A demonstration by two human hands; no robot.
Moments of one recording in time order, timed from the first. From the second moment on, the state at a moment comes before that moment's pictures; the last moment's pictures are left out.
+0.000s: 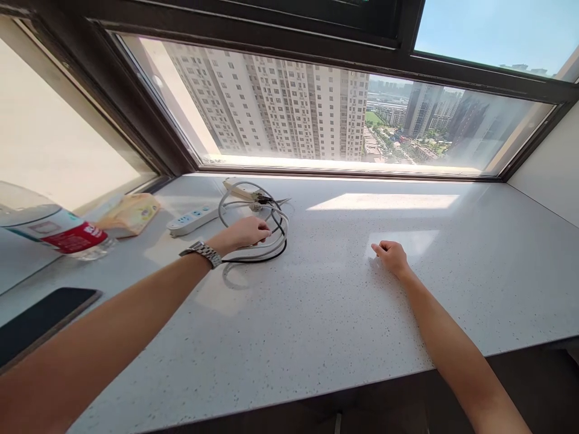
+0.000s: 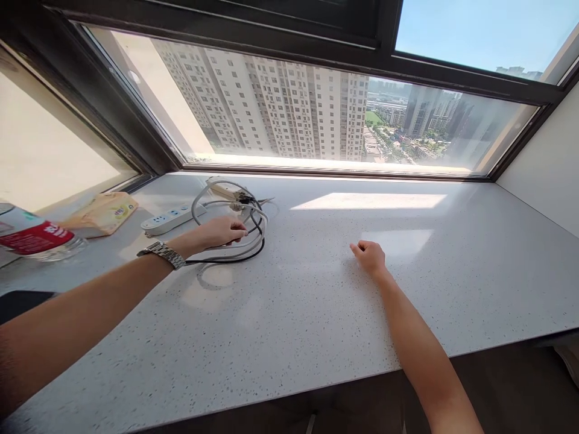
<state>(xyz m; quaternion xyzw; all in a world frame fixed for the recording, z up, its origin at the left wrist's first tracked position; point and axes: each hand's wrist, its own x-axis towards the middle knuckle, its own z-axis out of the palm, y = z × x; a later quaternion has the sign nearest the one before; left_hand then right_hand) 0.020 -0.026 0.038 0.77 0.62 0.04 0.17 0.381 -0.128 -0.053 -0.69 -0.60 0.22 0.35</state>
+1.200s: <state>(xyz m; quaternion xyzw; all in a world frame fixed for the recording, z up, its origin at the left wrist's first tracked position) 0.046 0.043 0.023 0.61 0.77 0.16 0.09 0.378 -0.129 -0.052 -0.69 -0.59 0.23 0.35</state>
